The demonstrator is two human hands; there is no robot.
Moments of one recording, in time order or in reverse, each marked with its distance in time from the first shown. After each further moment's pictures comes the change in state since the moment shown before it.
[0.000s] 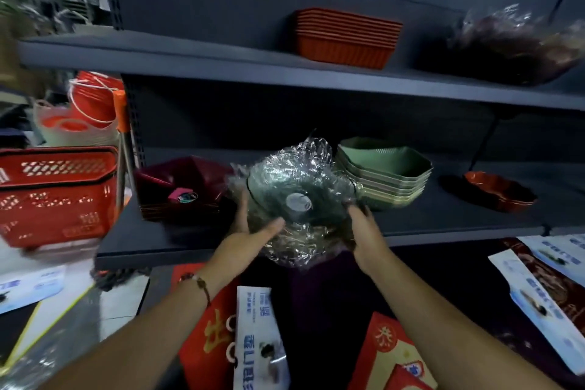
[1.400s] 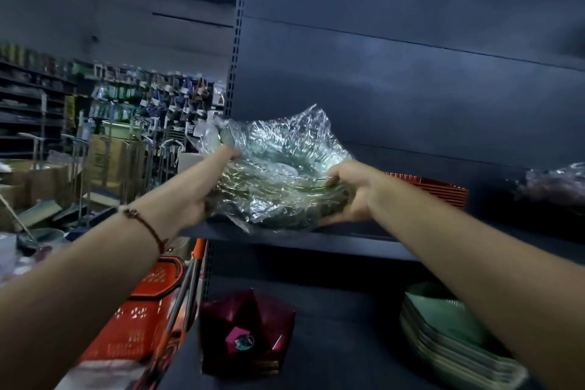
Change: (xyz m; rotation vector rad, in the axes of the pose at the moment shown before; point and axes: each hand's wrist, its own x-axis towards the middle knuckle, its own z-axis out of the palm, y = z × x) left_hand -0.010 0.254 -0.248 -0.163 0.409 0.105; right_hand -0.064 -0.305 0.221 -0.276 -0.491 0.022
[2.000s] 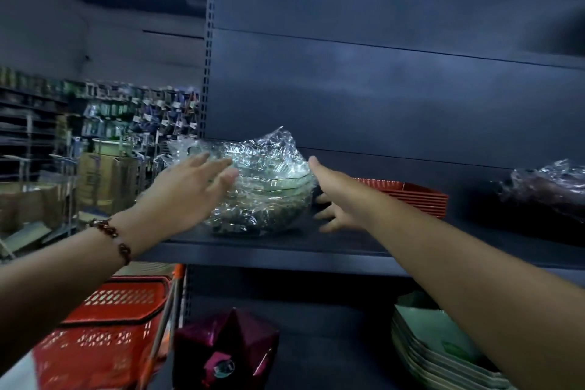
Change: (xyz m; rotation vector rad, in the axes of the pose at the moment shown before) left_hand 0.005 0.013 0.030 1.139 0.214 0.609; right_hand 0.014 0.004 -0.040 -0.293 0.033 -0.233
